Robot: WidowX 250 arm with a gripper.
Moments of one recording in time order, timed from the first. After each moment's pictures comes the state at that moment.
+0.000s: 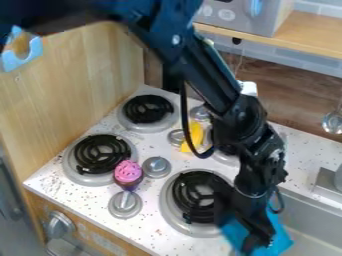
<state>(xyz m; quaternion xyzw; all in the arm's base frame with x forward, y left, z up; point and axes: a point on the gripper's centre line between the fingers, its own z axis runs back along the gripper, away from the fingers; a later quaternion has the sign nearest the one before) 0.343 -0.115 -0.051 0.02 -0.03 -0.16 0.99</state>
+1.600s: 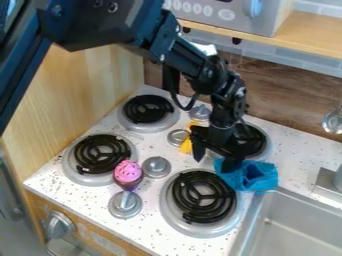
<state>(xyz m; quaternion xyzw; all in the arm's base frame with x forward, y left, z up) 0.445 -0.021 -0.044 0.05 -0.08 0.01 1.00</state>
